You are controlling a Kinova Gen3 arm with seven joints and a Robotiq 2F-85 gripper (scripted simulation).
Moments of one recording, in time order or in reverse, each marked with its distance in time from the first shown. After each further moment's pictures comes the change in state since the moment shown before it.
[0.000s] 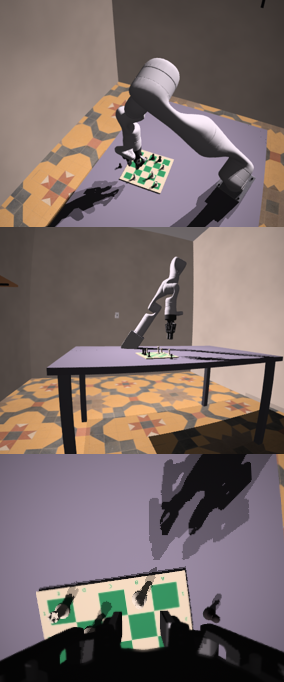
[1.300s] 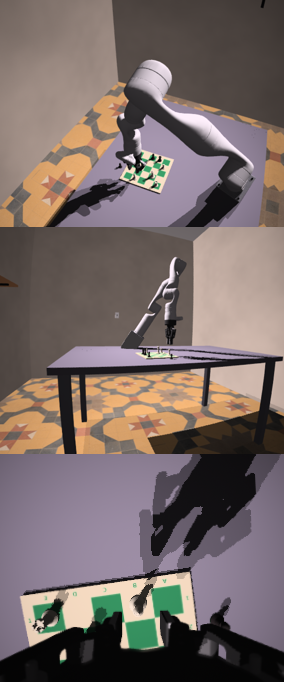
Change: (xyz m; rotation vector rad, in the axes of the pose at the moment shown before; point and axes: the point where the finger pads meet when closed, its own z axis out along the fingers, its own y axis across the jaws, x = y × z) arm 0.000 0.001 0.034 -0.008 0.000 -0.001
